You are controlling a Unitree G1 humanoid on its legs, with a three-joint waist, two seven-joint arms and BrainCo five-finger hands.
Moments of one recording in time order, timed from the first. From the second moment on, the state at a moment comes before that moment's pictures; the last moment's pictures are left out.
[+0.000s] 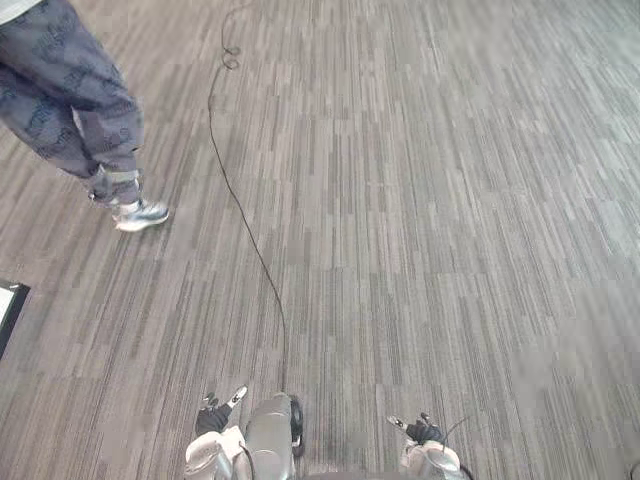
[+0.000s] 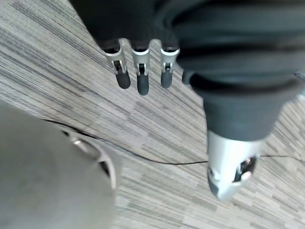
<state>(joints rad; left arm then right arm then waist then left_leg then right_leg) 0.07 0.00 0.33 0.88 -0.14 -0.08 0.09 0.06 0.06 -0.23 0.95 0.12 -0.03 -0.19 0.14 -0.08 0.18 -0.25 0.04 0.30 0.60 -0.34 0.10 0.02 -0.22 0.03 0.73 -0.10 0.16</state>
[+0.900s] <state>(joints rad) 0.04 -0.03 0.30 0.83 -0.12 -0.07 0.08 0.01 0.05 -0.23 0.96 0.09 -0.02 -0.19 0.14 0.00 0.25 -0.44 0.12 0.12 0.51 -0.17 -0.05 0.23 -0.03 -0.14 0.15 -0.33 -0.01</state>
